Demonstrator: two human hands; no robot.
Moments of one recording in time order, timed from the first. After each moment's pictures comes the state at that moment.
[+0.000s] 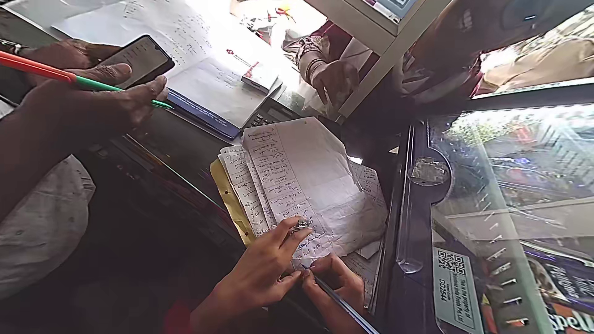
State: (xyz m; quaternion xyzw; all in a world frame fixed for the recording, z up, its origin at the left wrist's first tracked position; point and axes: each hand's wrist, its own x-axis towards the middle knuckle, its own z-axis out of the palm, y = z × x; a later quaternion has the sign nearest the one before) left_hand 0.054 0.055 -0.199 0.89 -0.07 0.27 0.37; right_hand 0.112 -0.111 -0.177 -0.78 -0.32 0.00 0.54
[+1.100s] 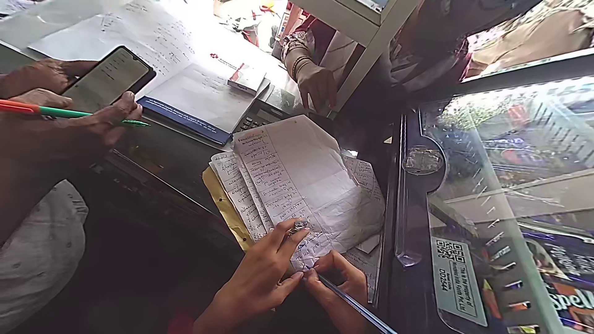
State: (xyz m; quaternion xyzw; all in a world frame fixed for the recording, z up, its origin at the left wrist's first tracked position) left_hand 0.053 0.057 -0.198 0.89 -0.07 0.27 0.36; right_hand 0.113 -0.110 -0.178 -0.77 -0.29 0.00 0.56
